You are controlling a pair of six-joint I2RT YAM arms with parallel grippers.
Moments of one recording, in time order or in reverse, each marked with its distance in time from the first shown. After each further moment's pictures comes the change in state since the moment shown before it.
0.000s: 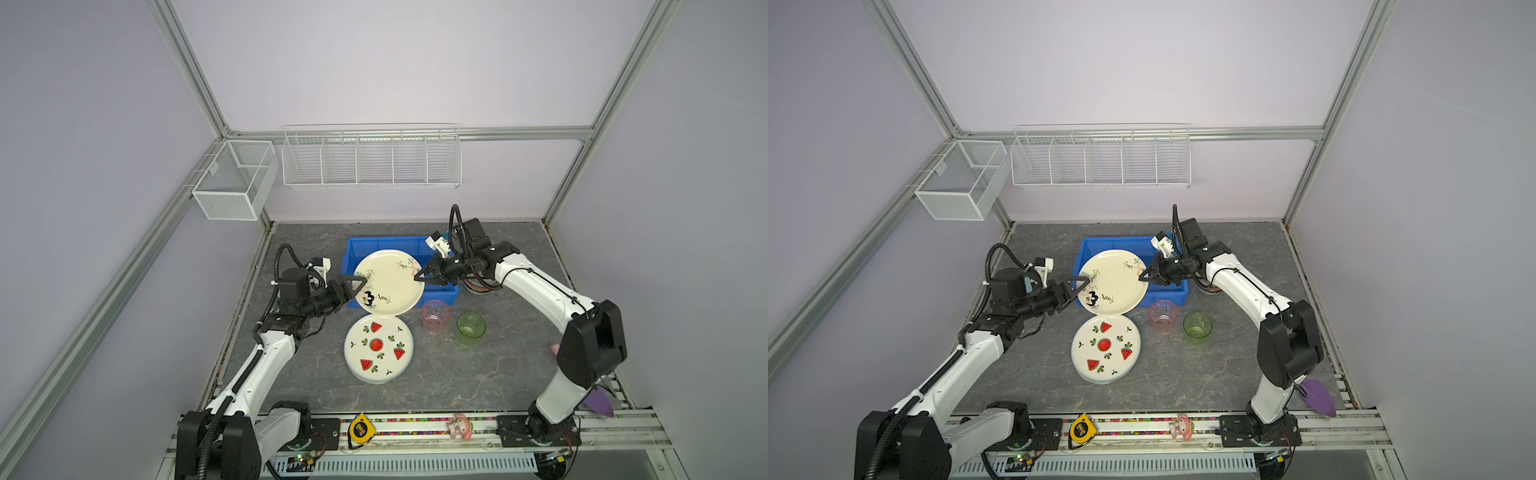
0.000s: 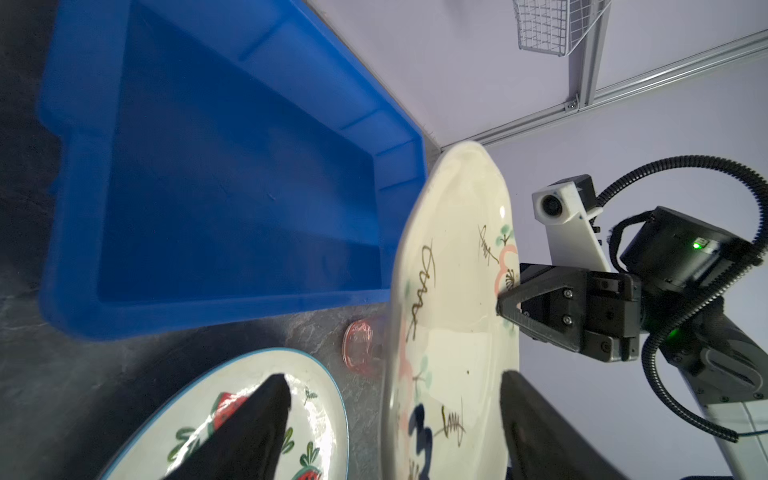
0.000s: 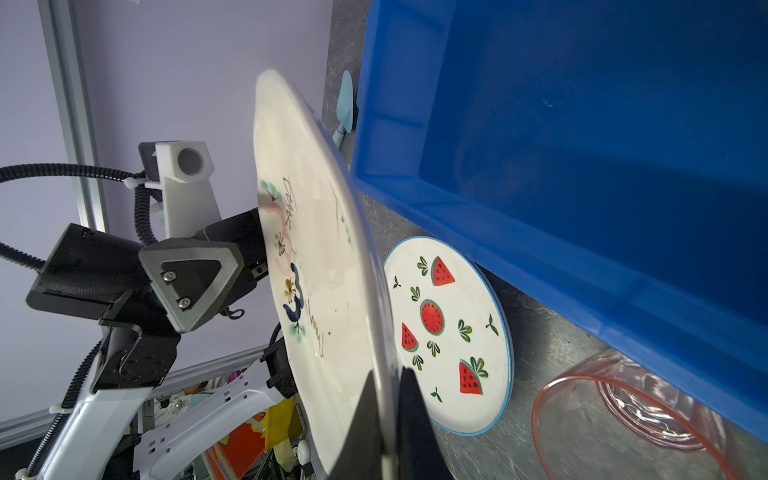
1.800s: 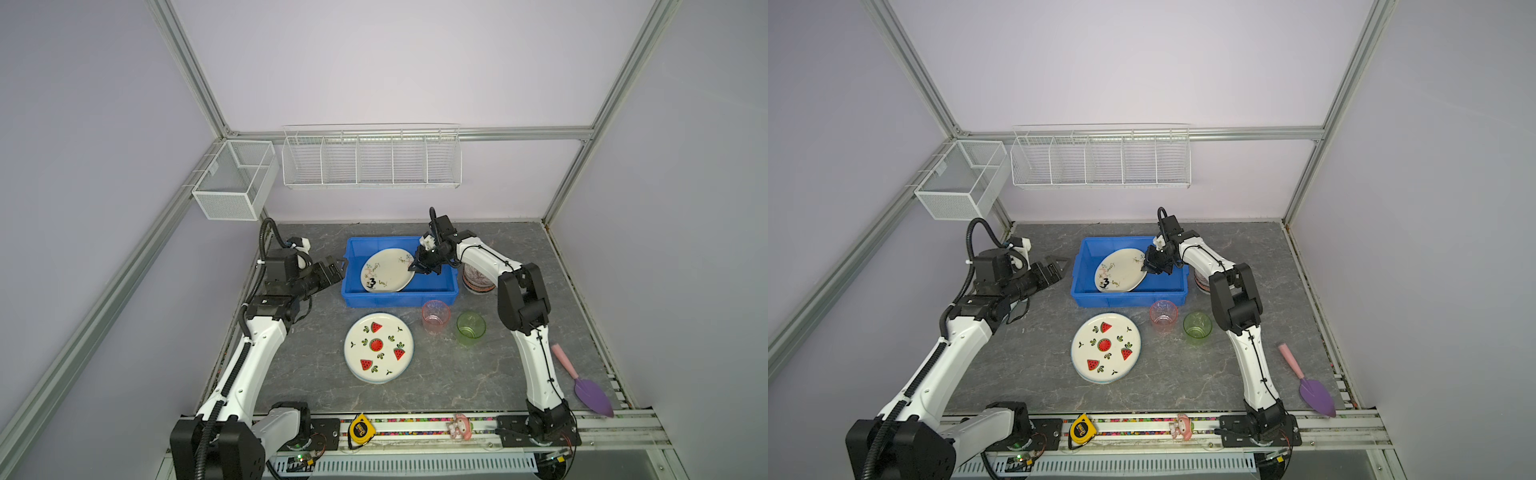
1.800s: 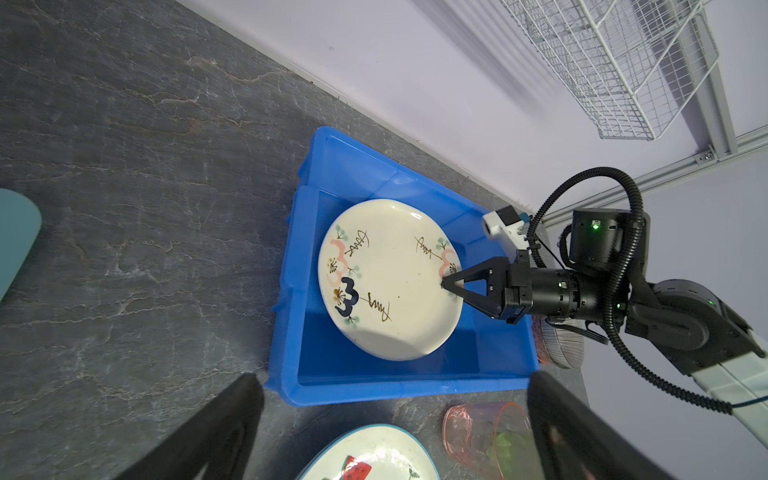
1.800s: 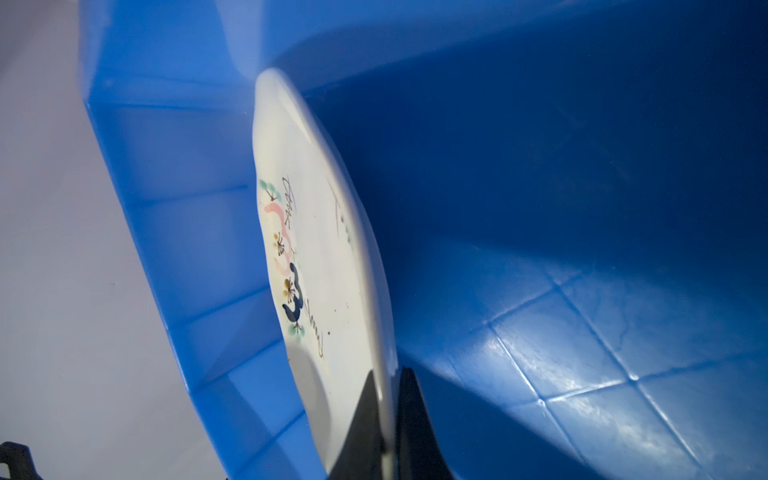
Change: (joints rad) left arm 0.055 0.027 0.255 -0.288 -0.327 0.243; right arm -0.045 0.602 0.488 -0.061 0.195 0.089
